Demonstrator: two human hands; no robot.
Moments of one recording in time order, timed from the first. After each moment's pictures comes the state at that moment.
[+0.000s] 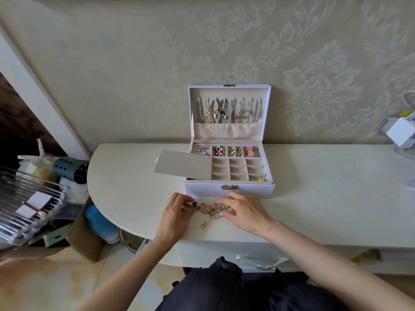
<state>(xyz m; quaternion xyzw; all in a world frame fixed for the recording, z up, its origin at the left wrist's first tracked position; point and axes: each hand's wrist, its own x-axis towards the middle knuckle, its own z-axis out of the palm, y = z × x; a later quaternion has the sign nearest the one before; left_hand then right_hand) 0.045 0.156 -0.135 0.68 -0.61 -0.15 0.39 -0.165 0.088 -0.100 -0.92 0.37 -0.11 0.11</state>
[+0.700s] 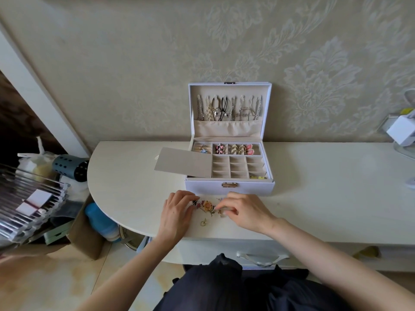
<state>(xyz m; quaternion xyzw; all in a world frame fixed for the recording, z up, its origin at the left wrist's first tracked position) 0.045 0.157 -0.140 0.66 -0.67 -0.03 0.34 -0.171 0.087 -0.106 -0.92 0.32 -0.16 0.16</state>
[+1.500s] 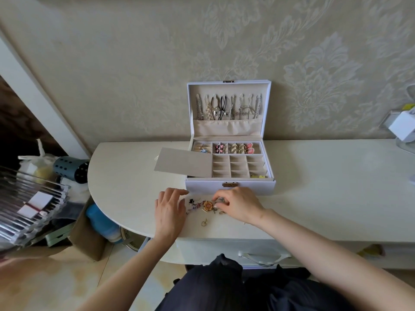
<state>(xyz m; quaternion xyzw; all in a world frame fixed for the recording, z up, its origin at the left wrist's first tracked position) 0.048 0.156 -0.129 0.75 -0.58 -0.02 0.31 -0.146 0.080 -0.089 -0.90 0.38 -0.12 0.16</state>
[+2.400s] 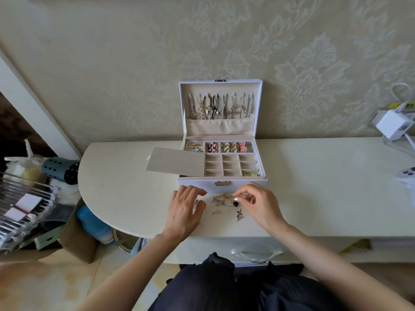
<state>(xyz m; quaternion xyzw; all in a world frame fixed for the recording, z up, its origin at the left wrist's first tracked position) 0.012 0.147 -0.116 0.62 -0.72 0.00 0.33 -0.204 0.097 -0.100 -0.77 0.47 -0.35 0.24</state>
